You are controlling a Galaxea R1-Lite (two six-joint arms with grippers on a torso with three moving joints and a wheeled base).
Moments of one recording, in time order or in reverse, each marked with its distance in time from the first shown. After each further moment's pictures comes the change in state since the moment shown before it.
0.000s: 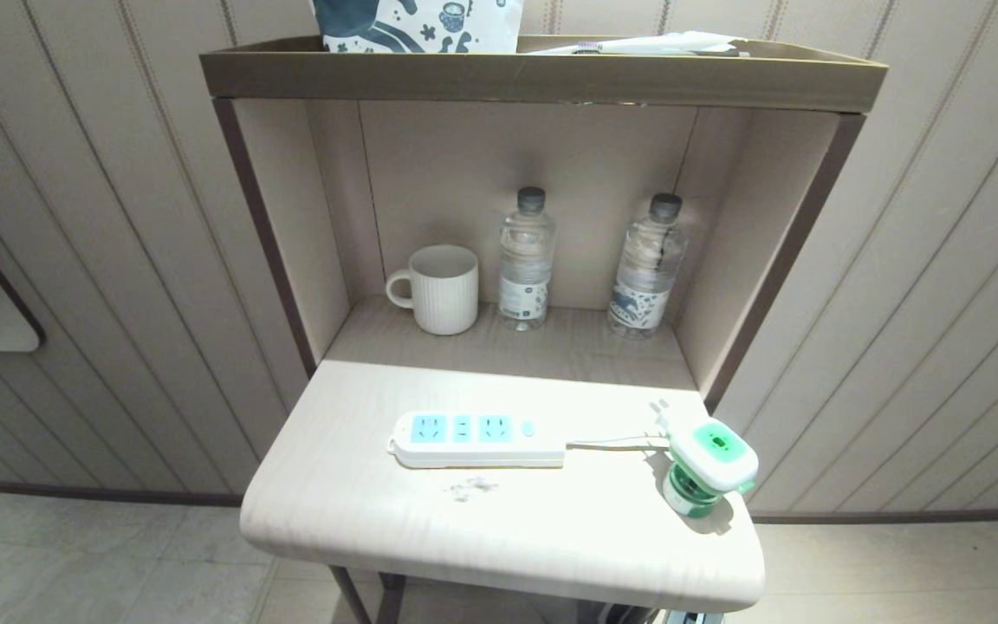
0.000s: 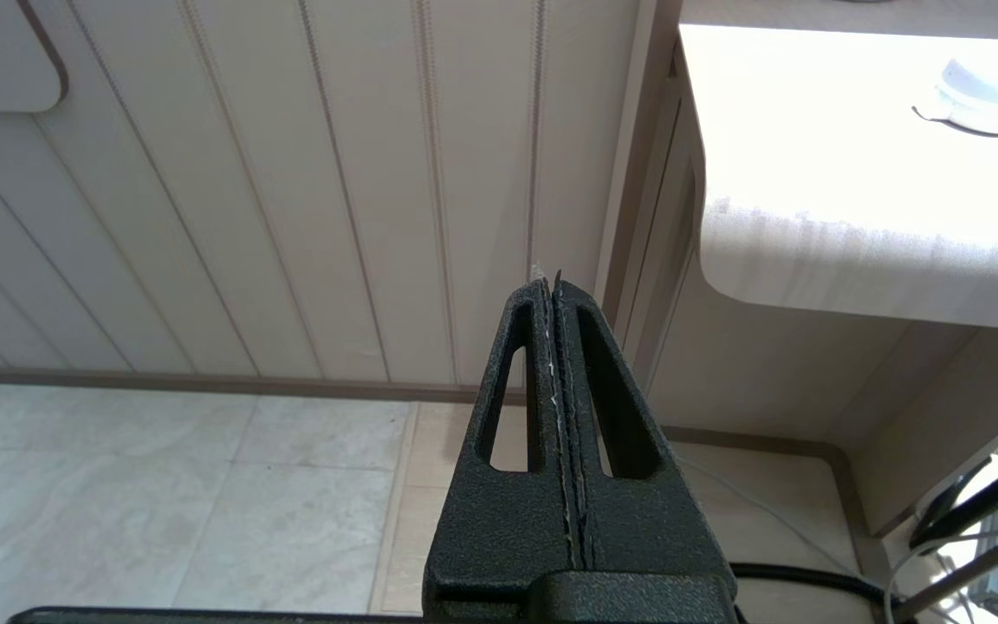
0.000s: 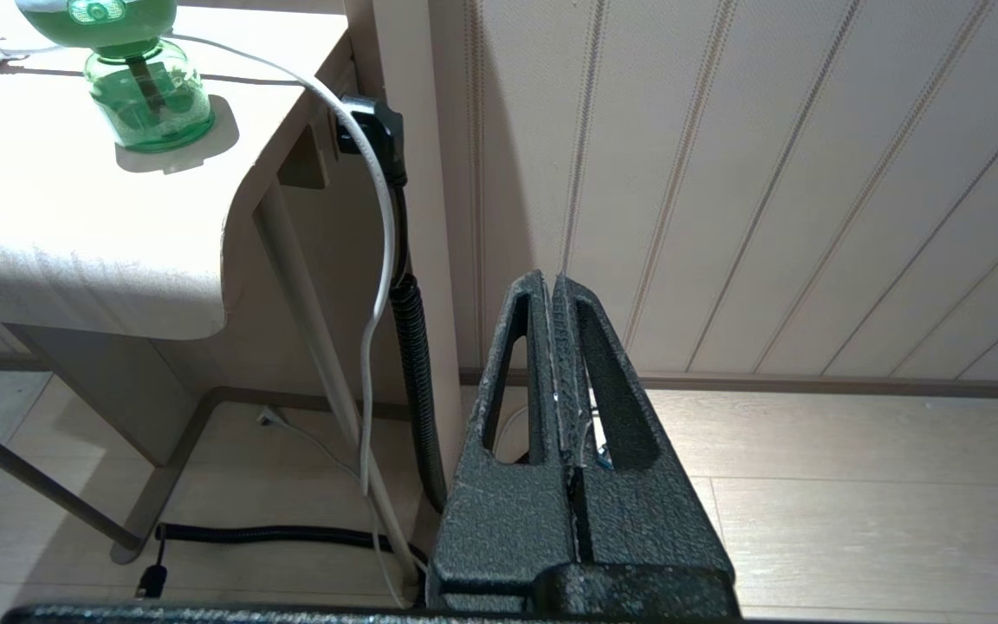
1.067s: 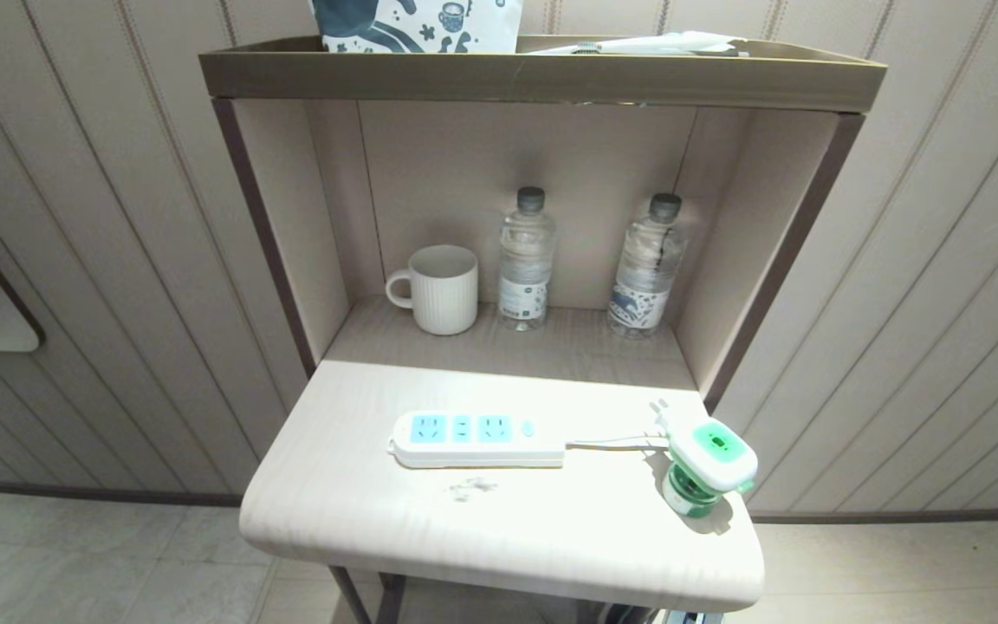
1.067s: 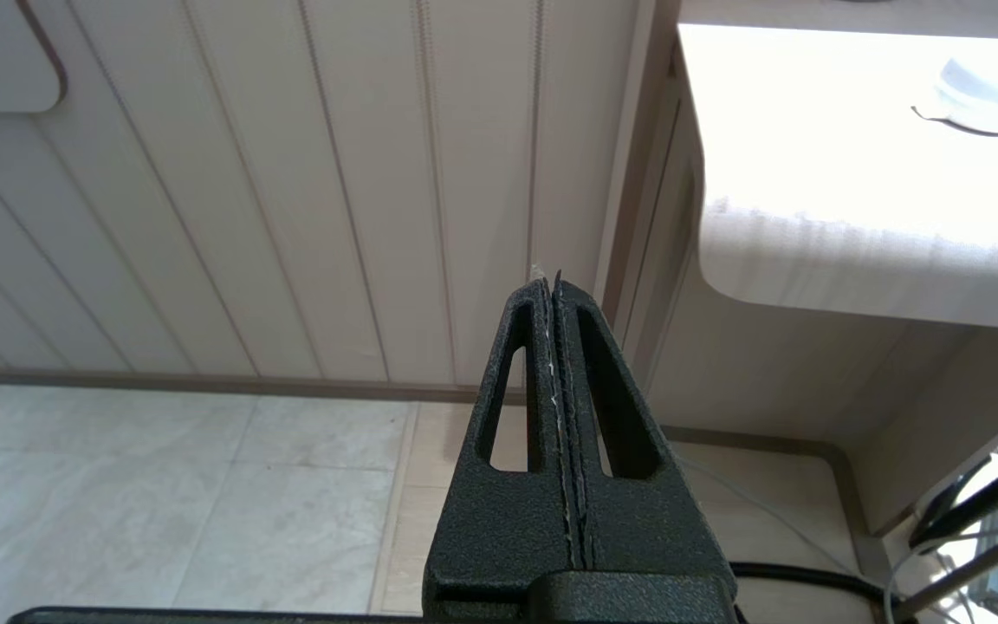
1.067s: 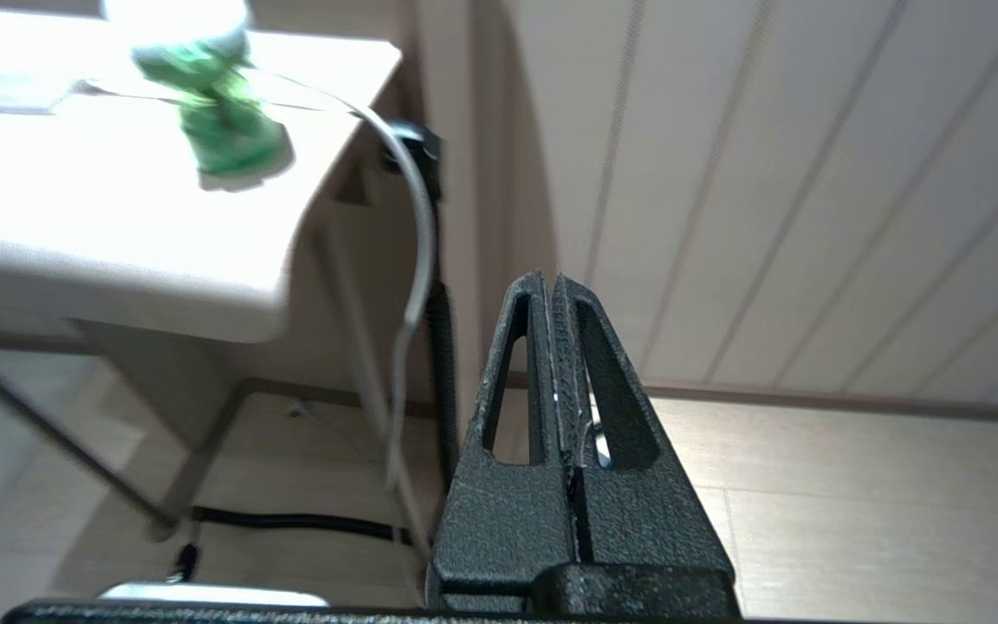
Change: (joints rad) left arm 0.000 0.000 0.000 0.000 0.000 0.001; right arm 0.001 0.012 -0.190 0.132 0.061 -0.007
